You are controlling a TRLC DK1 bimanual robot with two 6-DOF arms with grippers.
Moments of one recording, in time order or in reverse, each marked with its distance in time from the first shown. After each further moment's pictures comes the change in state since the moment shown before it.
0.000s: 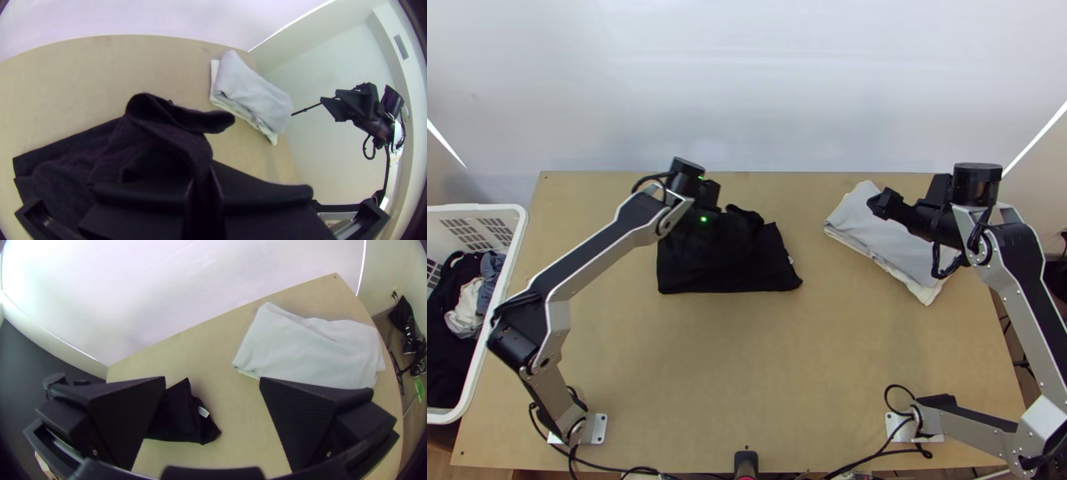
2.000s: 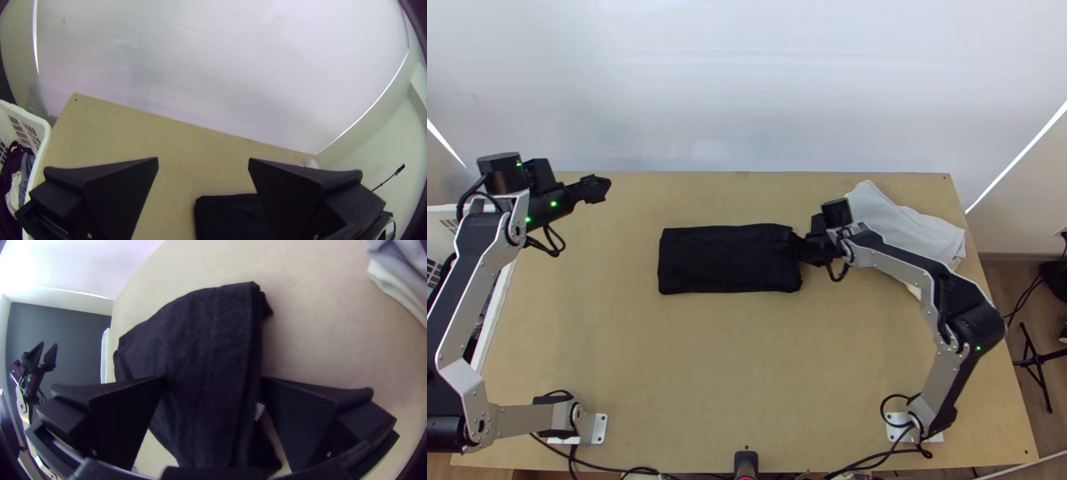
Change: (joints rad) left arm 0.620 -0.443 -0.318 0.087 -0.153 0.152; right arm 0.282 0.659 -0.175 0.598 -0.267 0.156
